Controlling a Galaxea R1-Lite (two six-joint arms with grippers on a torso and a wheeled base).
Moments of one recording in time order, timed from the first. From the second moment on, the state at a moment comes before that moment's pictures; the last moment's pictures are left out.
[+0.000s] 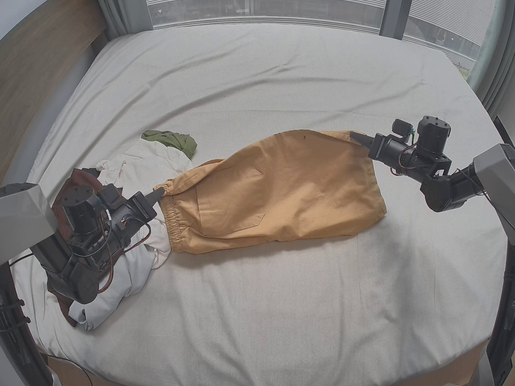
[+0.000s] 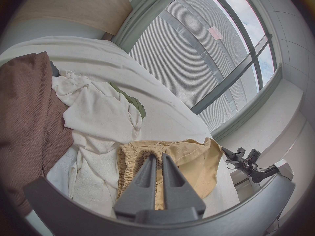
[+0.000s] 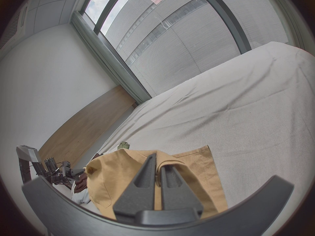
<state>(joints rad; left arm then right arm) -0.15 2.09 -0.61 -1.46 -0.24 -0.63 0.13 2.25 -1.42 -0.87 0.54 0.38</state>
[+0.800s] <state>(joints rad) -0.14 2.13 -0.64 -1.46 -0.23 -0.63 0.11 2.28 -1.44 -0.87 0.53 0.38</state>
